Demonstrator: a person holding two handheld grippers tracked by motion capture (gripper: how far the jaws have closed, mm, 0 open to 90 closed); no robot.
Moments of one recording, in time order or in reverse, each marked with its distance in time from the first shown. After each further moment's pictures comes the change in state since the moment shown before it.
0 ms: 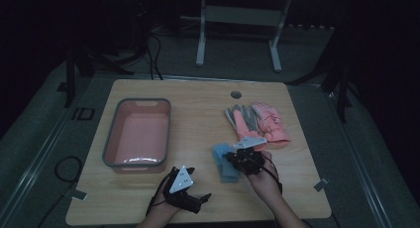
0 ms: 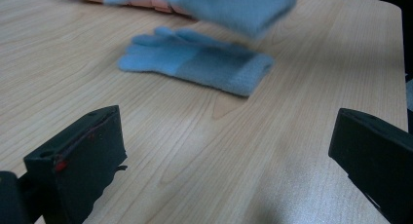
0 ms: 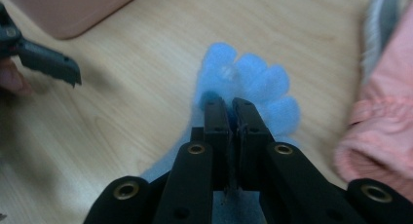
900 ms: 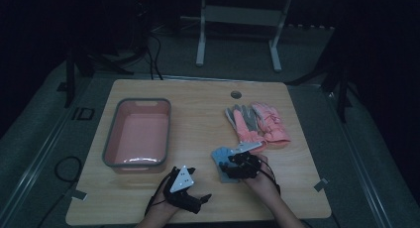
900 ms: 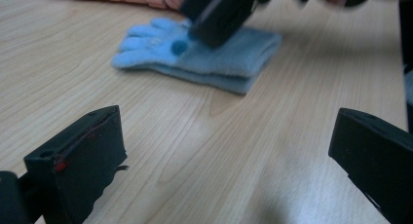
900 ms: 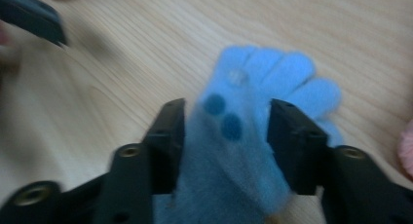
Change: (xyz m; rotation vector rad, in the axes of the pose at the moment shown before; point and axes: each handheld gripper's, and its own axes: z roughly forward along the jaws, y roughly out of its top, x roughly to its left) left arm 0.000 0.001 0.003 0.037 -0.006 0.050; right arm -0.010 -0.019 0.022 0.021 0.119 0.018
